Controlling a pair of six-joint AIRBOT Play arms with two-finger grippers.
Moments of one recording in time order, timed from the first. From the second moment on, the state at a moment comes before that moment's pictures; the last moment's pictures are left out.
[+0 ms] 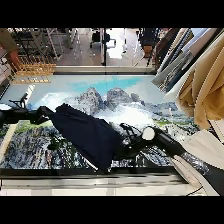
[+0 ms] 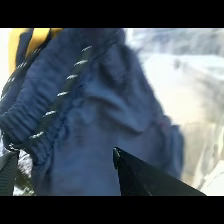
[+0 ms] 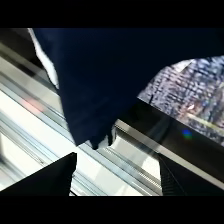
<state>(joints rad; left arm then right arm) 0.39 -1.71 1.41 0.72 -1.17 -1.20 0.44 -1.29 0.86 -0.83 1.14 1.47</state>
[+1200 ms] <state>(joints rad) 0.08 -1.56 1.41 0.66 -1.28 -1.07 0.28 -1.58 1.10 -1.04 1.08 1.40</state>
